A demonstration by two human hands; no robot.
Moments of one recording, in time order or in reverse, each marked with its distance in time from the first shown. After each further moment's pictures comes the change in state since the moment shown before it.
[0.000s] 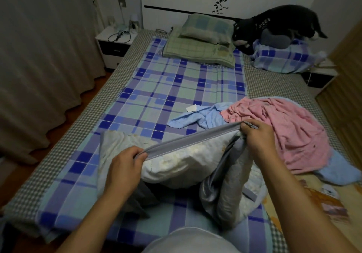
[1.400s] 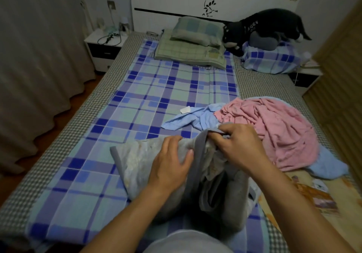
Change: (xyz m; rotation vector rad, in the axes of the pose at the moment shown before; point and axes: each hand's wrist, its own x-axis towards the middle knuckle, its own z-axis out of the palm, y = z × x) left_hand -0.001 0.062 0.074 -0.091 -0.068 0.245; right_hand -0.077 -0.071 0.003 -0.575 -0.201 -0.518
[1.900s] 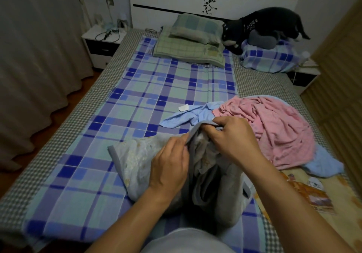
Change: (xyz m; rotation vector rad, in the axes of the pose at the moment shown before) left_hand -0.008 0.017 -0.001 0.160 0.169 0.206; right_hand 0.008 -0.013 0.003 0.021 0.014 0.038
